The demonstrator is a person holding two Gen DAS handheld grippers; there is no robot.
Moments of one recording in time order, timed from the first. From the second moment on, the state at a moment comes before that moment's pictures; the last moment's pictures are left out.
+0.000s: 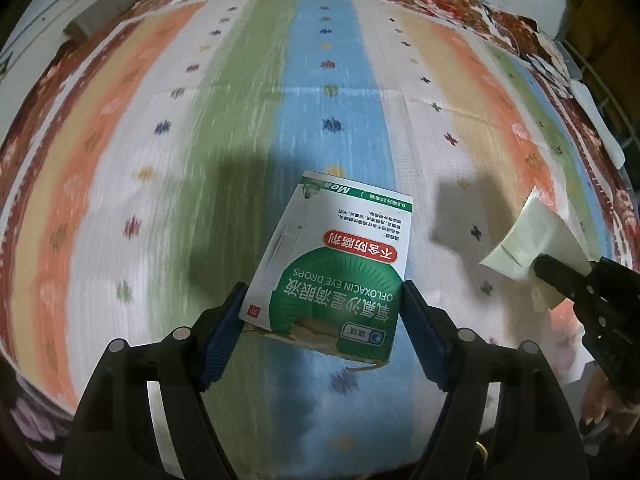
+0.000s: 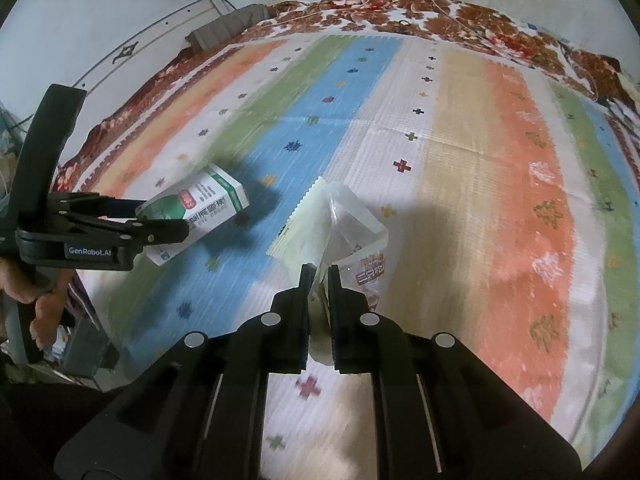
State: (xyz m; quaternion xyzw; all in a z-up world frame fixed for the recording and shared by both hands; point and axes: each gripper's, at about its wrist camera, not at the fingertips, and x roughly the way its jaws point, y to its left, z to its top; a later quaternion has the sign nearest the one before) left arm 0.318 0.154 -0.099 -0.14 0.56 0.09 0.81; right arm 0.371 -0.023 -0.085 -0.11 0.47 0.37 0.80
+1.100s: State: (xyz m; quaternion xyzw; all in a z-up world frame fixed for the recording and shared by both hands) left arm 0.180 0.079 -0.015 -0.24 0.48 0.02 0.84; right arm 0.223 -0.102 -0.015 -0.07 0.45 0.33 0.83
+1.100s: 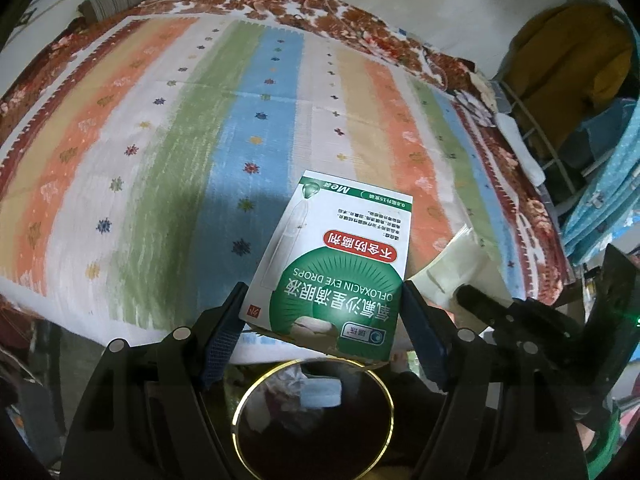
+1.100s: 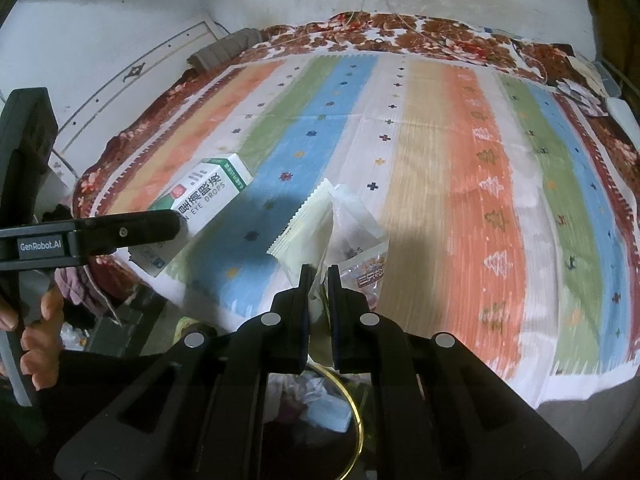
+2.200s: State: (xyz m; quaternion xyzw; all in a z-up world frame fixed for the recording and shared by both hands) left arm 0.061 0.032 -0.041 -0.29 0.48 -0.01 0.83; right arm 0.096 -0.131 -0.059 -0.08 0.48 0.35 0.80
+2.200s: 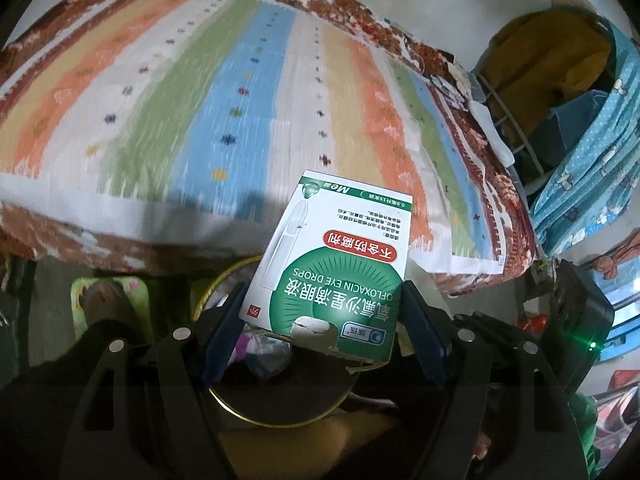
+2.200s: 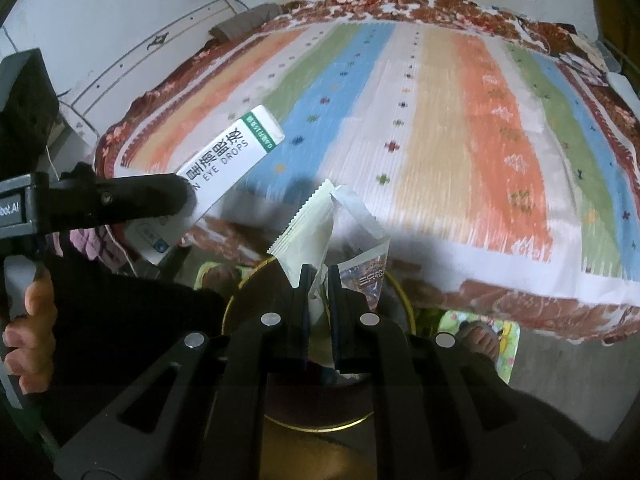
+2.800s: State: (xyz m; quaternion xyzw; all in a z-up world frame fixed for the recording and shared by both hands) left arm 0.064 0.027 -0.115 -0.34 0.59 0.03 0.73; right arm 0.100 -0.129 -0.125 -0.08 0.59 0.30 0.74
